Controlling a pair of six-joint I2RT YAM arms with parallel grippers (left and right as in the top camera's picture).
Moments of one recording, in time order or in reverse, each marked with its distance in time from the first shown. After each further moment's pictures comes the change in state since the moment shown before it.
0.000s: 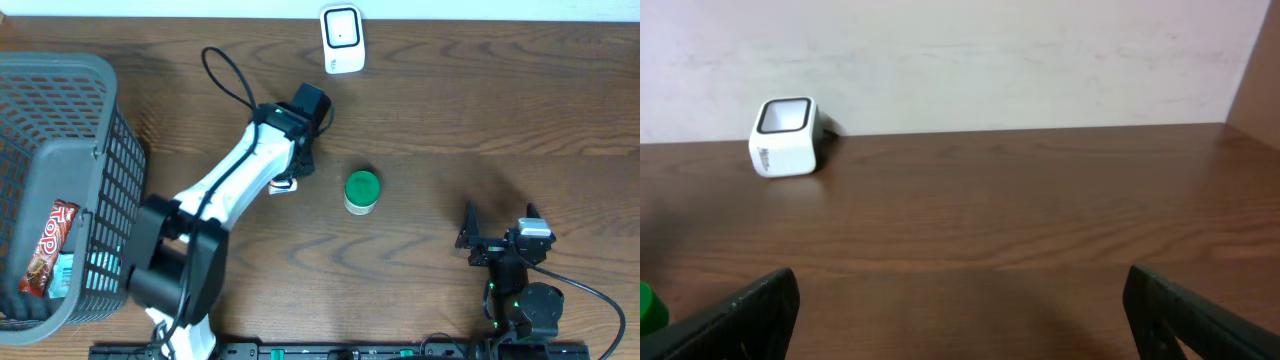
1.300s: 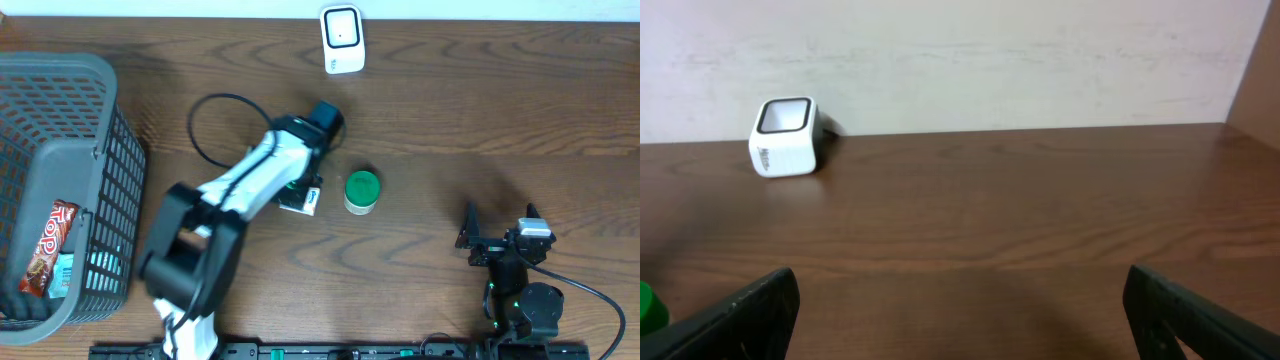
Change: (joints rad) left arm -0.032 0.004 -0.032 0.026 0.061 -1.038; right arm 0.000 0.000 0.000 0.000 0.000 0.000
